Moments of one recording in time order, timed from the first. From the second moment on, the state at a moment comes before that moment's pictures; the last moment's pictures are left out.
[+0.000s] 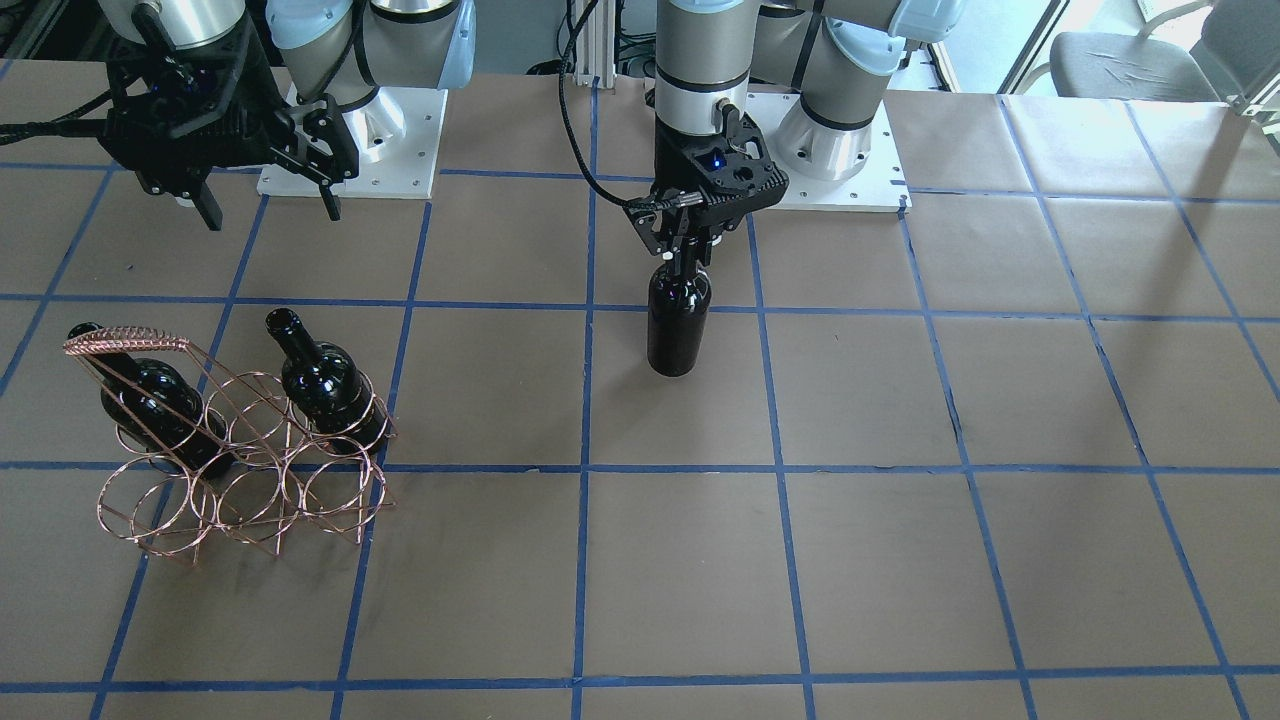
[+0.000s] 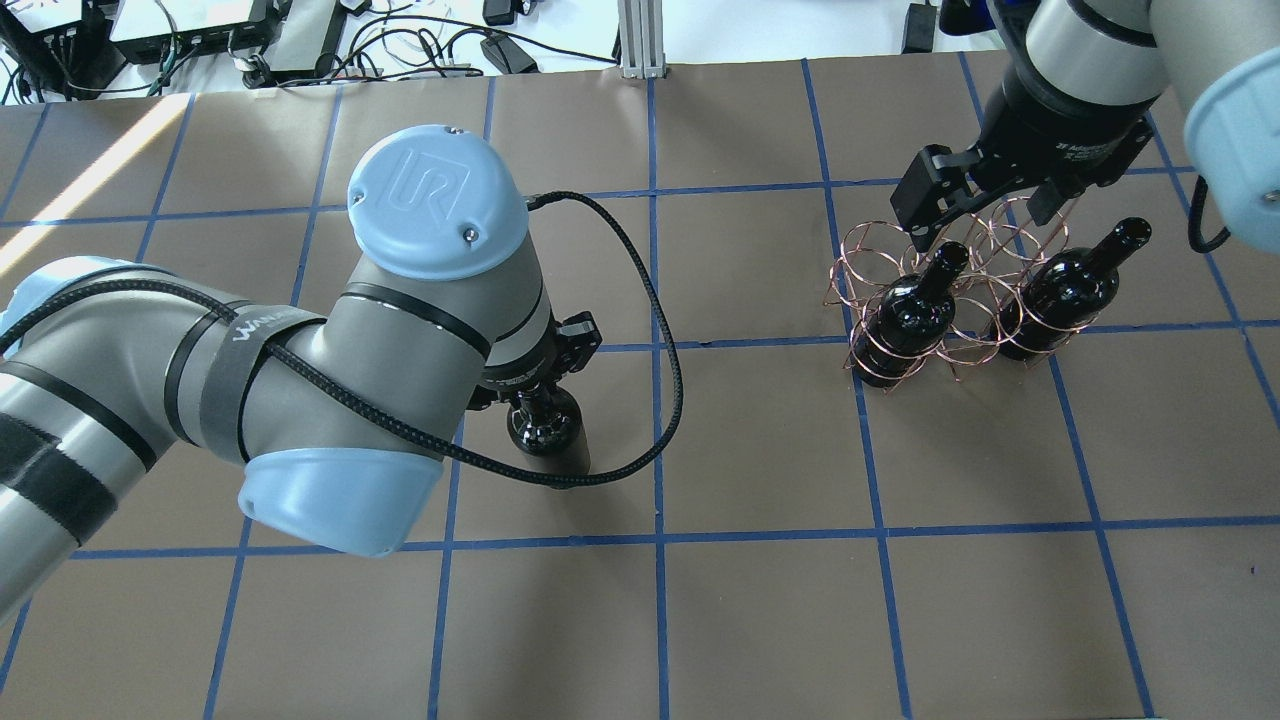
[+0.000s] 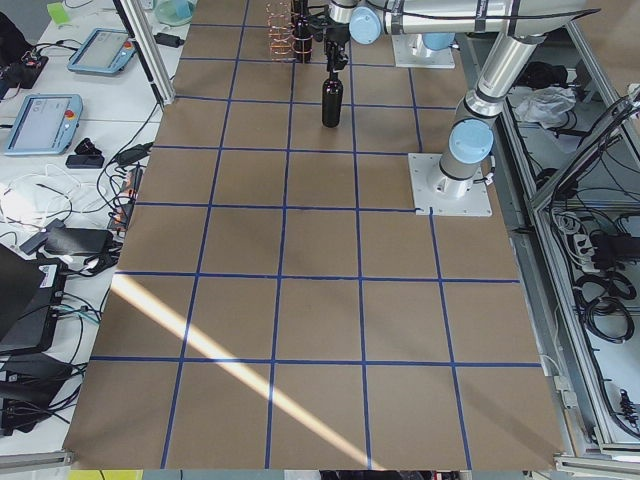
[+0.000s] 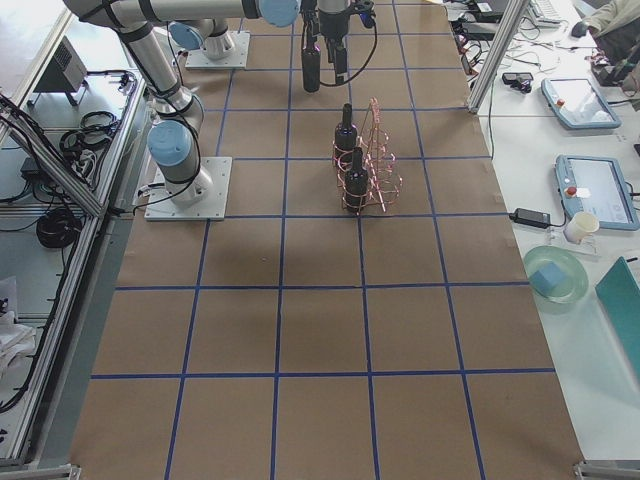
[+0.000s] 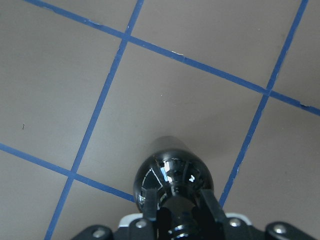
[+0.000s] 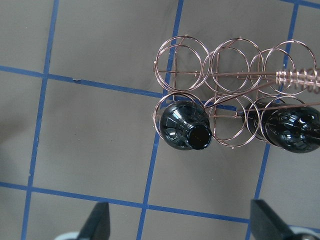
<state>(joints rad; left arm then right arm) -1.93 -1.52 -1.91 -1.20 1.66 -0.74 1.56 -1.66 1.62 -1.60 -1.60 -0.19</state>
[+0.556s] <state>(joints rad) -1.89 -1.53 -1.90 -1.20 1.66 -0.74 1.56 -1.66 1.62 -1.61 -1.60 -0.18</state>
